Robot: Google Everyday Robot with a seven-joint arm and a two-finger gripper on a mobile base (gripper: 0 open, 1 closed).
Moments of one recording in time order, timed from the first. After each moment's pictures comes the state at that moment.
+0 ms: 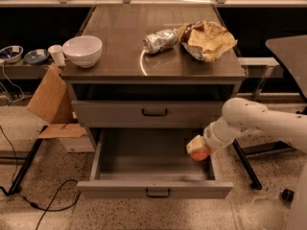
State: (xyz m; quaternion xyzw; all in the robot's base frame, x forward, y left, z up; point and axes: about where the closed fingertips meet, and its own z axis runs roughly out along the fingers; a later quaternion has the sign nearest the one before) arm 0.568 -0.192 0.531 -0.05 0.98 0.17 0.07
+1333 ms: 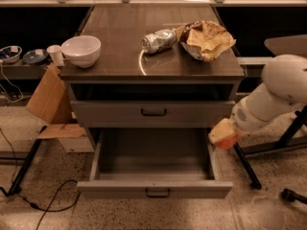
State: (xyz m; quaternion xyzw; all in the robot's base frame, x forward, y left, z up) arm 0.510 -0.231 0.711 -0.16 0.97 0.12 0.10
